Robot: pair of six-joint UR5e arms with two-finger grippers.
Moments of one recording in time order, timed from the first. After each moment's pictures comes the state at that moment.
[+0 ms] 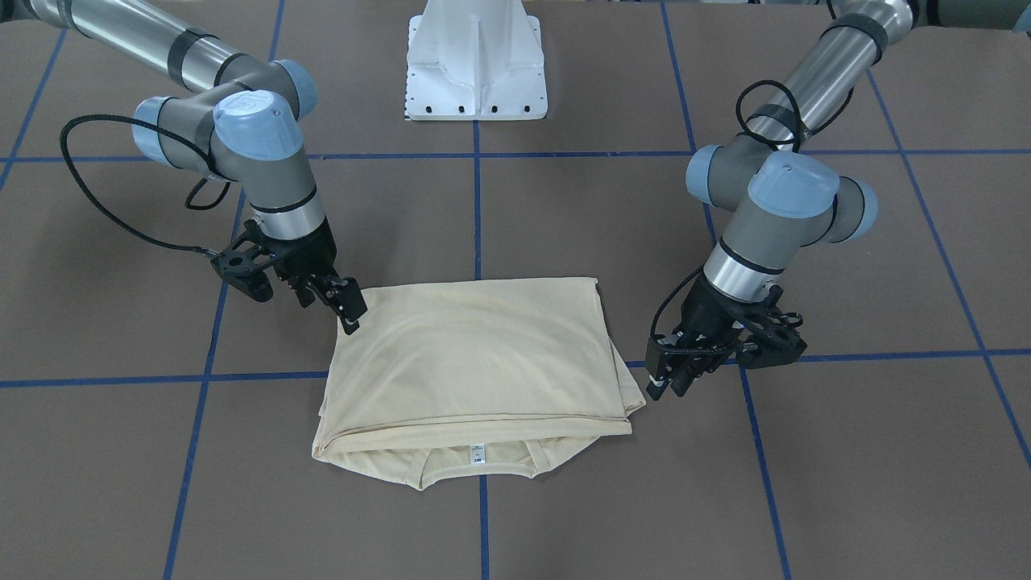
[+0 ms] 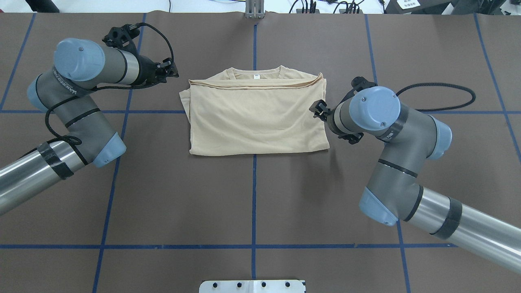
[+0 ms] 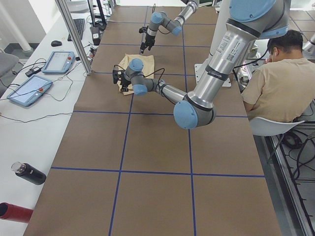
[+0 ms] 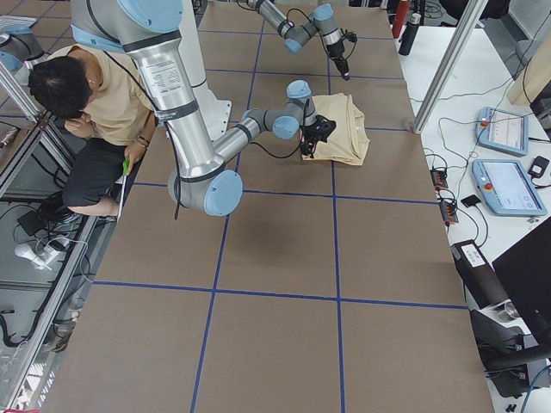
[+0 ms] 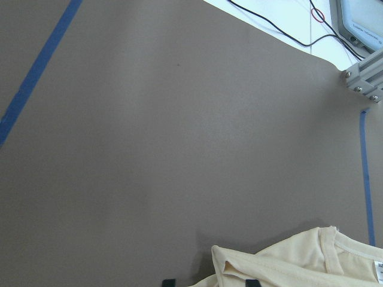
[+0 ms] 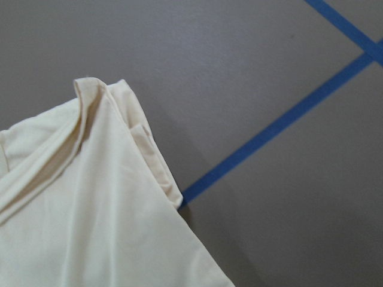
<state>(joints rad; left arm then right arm) -0.81 -2.11 -1.35 -2.40 -1.82 -1.43 0.60 -1.14 1.67 -1.24 1.68 1.88</state>
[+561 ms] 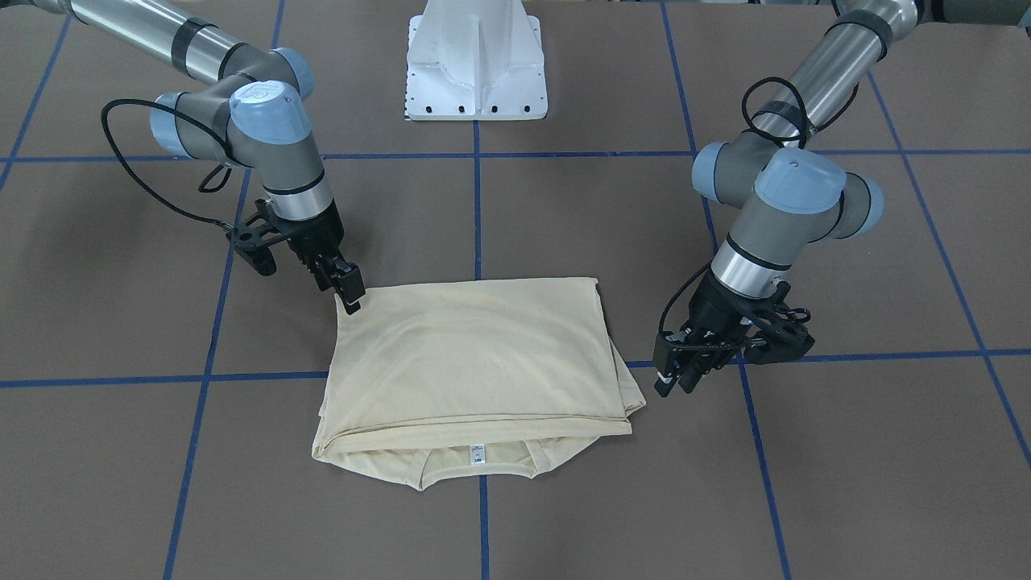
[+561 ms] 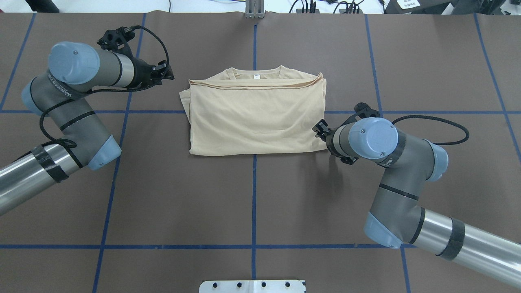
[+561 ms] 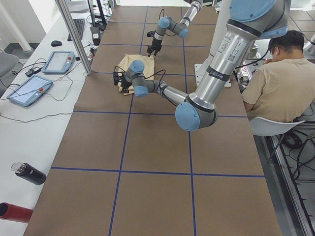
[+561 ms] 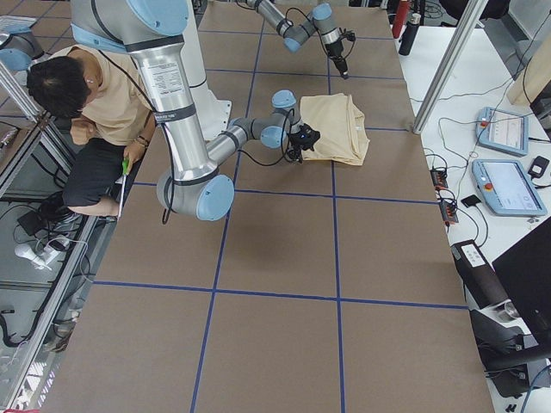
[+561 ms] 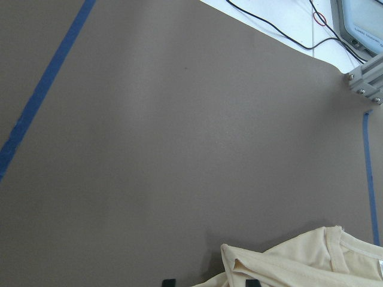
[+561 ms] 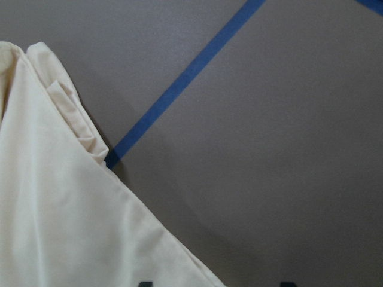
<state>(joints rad) -0.81 -2.09 -1.37 -2.40 -1.81 -1.43 0.53 -1.19 1.67 -1.18 1.63 2.04</state>
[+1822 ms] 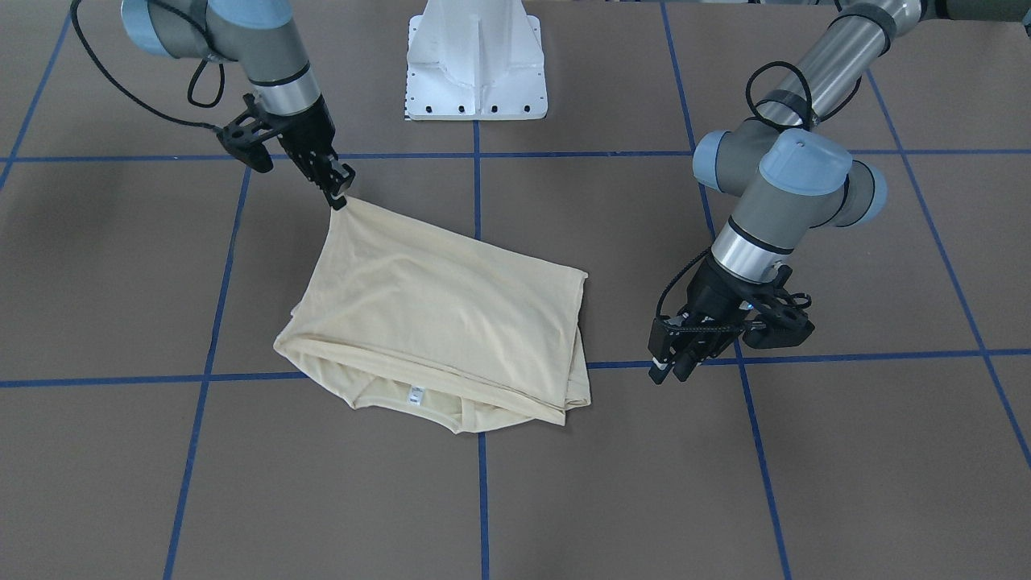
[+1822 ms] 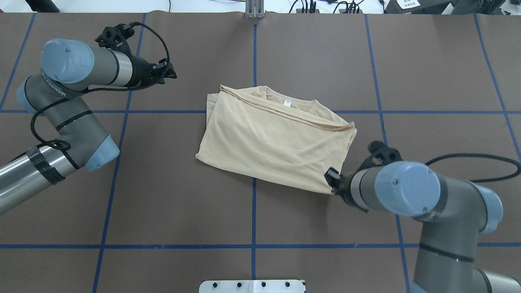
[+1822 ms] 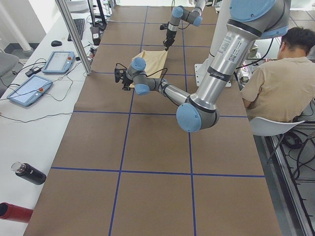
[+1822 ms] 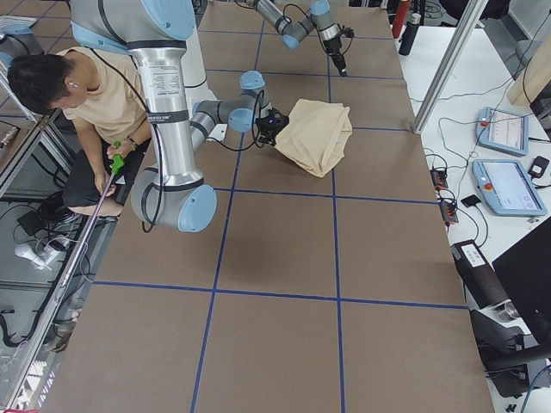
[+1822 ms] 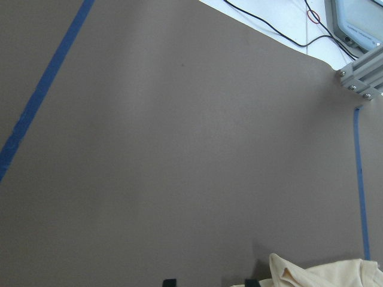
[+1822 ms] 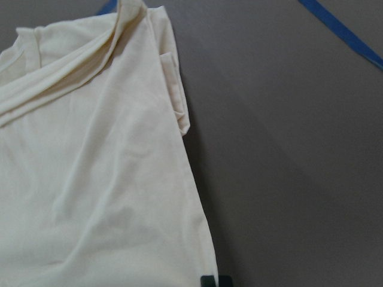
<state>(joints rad) -0.82 -2.07 -1.45 -2.39 -1.85 -1.44 0.32 -1.37 2.11 -1.48 1.65 2.04</state>
